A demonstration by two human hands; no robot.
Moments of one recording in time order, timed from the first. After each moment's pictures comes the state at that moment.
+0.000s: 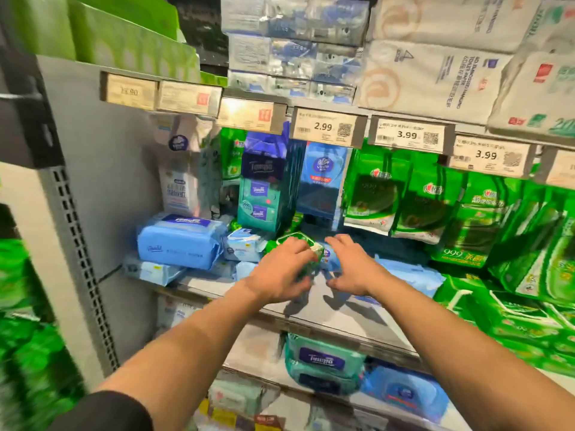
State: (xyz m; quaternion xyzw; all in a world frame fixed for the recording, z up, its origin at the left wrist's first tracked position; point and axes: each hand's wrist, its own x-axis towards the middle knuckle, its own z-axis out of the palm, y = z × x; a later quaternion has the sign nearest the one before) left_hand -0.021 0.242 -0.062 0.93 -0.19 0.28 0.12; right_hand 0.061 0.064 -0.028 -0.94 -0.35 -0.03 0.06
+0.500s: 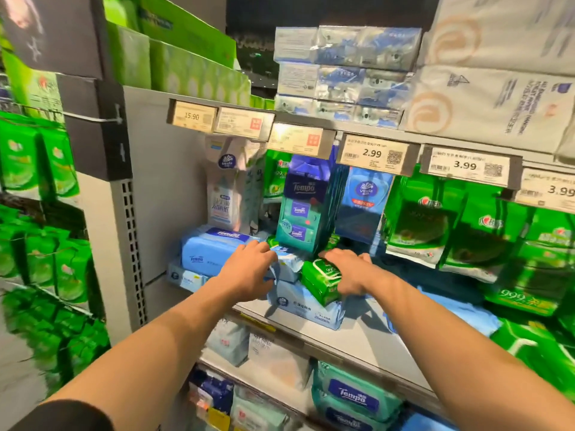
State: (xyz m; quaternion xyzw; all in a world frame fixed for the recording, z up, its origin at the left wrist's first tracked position) left_hand -0.068 0.342 -0.041 0.98 0.06 0.18 -0.01; right_hand 0.089 0.147 -0.015 -0.90 -0.44 0.00 -0.03
